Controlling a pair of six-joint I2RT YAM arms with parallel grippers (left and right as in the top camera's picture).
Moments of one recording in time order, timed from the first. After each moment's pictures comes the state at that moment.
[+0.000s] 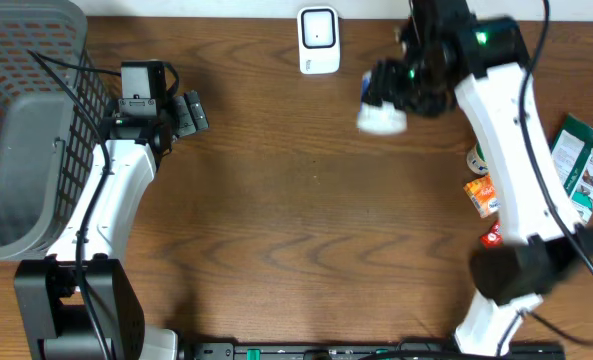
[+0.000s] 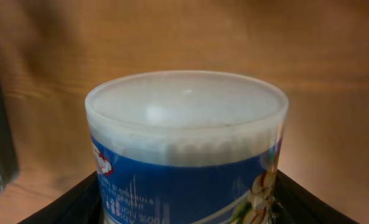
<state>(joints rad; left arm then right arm) 0.00 1.63 1.20 -0.50 -0.08 -0.30 0.28 1.99 2.24 -1.45 -0.20 0.41</state>
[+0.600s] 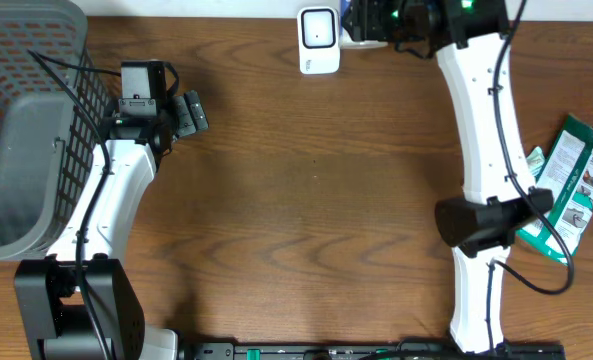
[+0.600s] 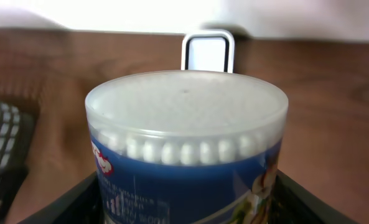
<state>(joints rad) 0.00 1.63 1.20 -0.50 -0.08 -0.30 0.28 2.30 2.72 -1.26 -0.19 0.25</state>
